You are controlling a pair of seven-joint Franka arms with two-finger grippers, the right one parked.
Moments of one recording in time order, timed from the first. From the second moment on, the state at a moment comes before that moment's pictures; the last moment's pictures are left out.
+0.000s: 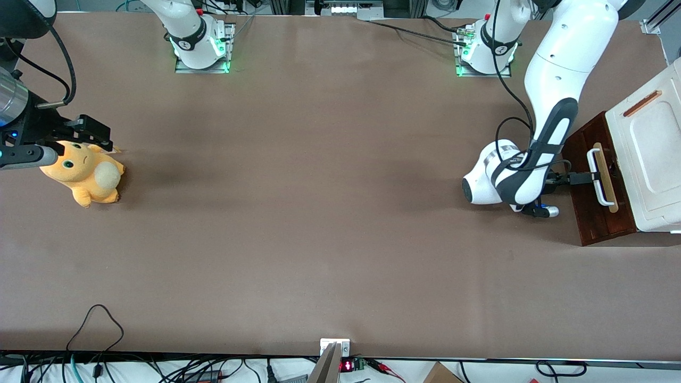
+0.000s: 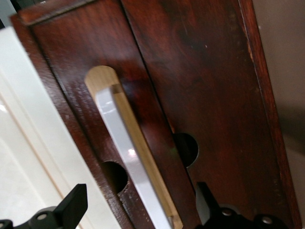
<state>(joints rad) -0.05 0.70 -0.16 -1.92 1.29 1.35 -0.72</state>
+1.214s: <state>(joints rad) 0.00 0.72 -0.16 -1.93 1.29 1.35 -0.74</state>
